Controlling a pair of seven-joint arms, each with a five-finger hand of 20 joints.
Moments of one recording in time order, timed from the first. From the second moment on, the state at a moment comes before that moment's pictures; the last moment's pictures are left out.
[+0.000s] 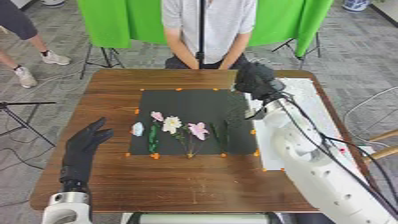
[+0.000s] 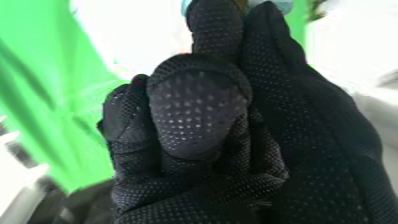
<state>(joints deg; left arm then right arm) 125.6 -72.0 -96.7 -116.2 61.8 9.8 13.7 -74.5 -59.8 58.5 -101.0 -134.9 5.5 17.2</state>
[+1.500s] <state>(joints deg) 125.5 -72.0 -96.6 -116.1 61.9 9.1 13.7 -73.7 -60.4 52.6 -96.6 -138.5 -2.7 12.9</state>
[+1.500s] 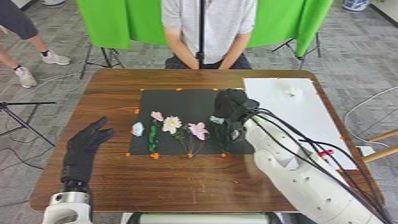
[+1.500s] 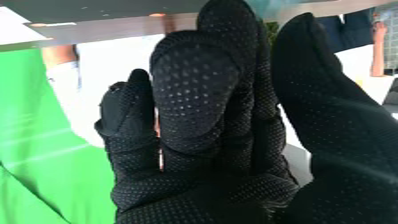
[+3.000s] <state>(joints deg) 125.6 -72.0 -96.5 -116.3 62.5 8.0 13.7 -119.2 -84.6 104.4 -122.0 -61.4 -6.6 -18.4</state>
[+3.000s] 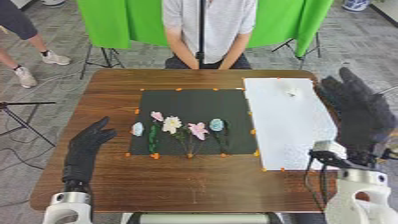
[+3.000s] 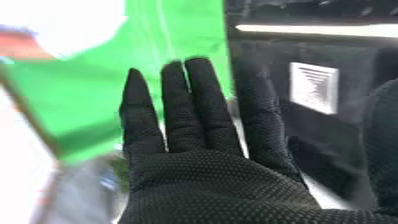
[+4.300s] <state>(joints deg) 125.1 -72.0 -96.6 -117.2 61.6 7.4 14.4 -125.0 -84.3 102.3 -118.8 -64.2 -6.1 -17.8</state>
